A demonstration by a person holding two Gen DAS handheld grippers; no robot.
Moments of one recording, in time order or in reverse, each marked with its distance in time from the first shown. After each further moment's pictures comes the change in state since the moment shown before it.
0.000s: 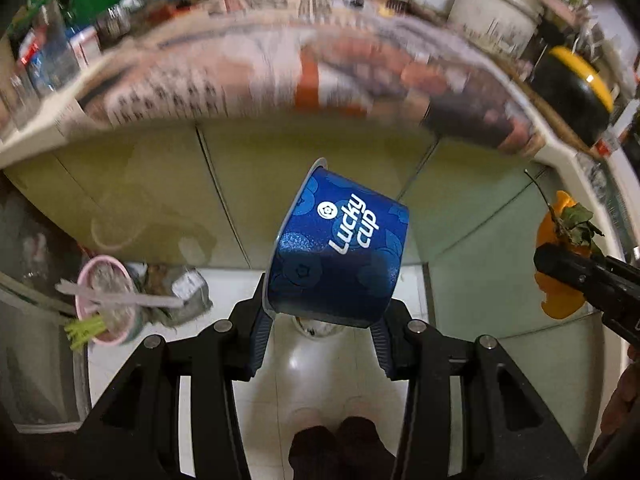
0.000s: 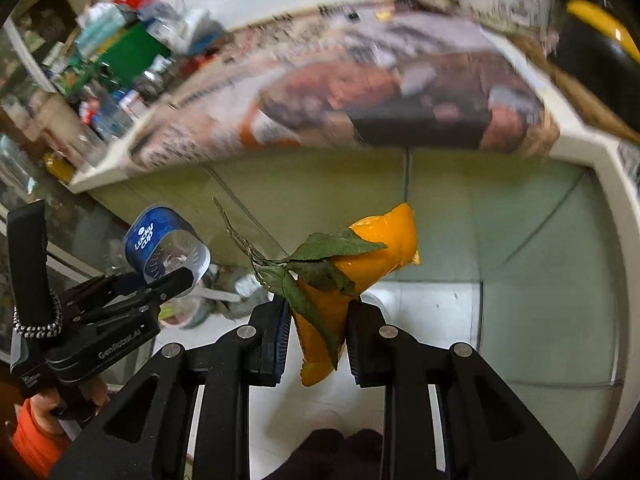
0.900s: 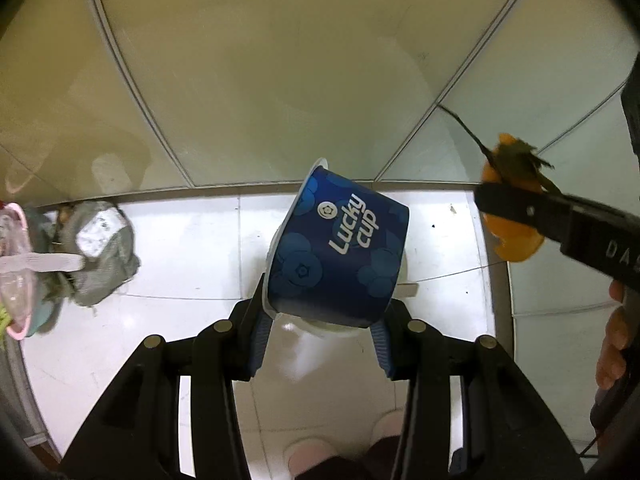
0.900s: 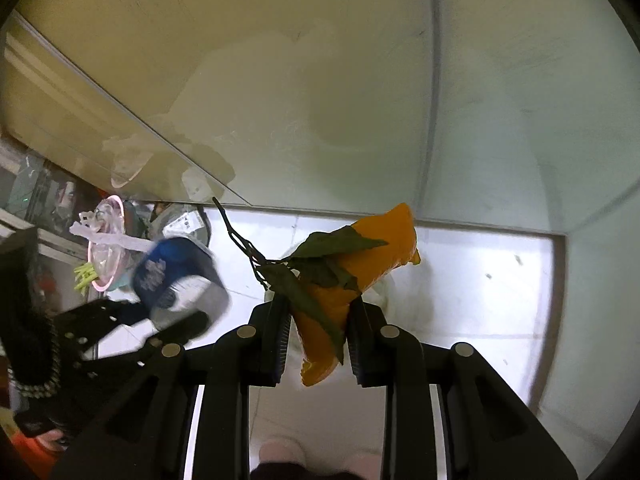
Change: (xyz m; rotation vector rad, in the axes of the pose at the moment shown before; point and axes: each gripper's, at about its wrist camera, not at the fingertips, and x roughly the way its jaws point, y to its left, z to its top) left arm 0.399 0.043 -0.146 0.026 0.169 -0.058; right arm 0.390 -0.121 -0.116 -0.034 0.157 0.084
